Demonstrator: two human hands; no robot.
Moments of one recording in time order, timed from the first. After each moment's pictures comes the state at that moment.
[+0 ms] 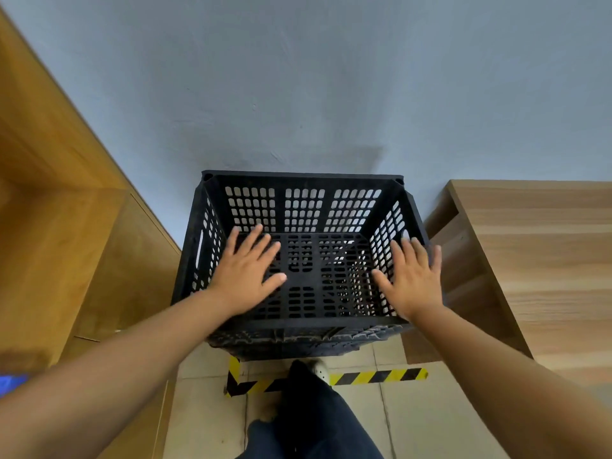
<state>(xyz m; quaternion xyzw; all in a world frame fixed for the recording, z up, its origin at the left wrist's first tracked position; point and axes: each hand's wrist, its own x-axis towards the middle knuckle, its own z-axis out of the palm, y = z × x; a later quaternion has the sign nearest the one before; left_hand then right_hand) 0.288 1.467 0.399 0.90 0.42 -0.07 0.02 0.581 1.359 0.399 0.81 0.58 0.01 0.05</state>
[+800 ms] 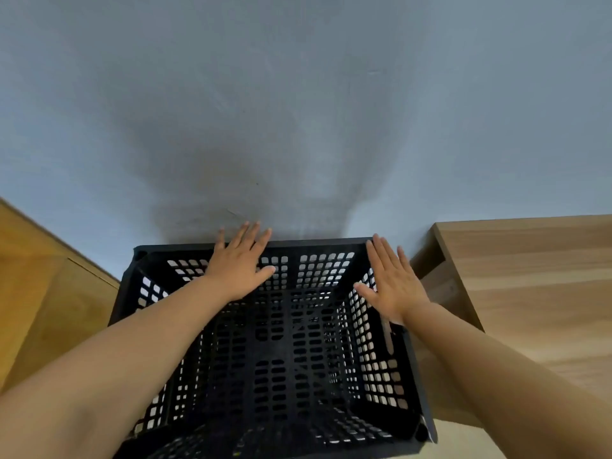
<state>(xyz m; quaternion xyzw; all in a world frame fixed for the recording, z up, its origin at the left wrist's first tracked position) 0.418 1.642 0.396 0.88 0.45 -0.10 0.05 0.696 1.505 0.402 0.74 0.67 -0.07 0.09</state>
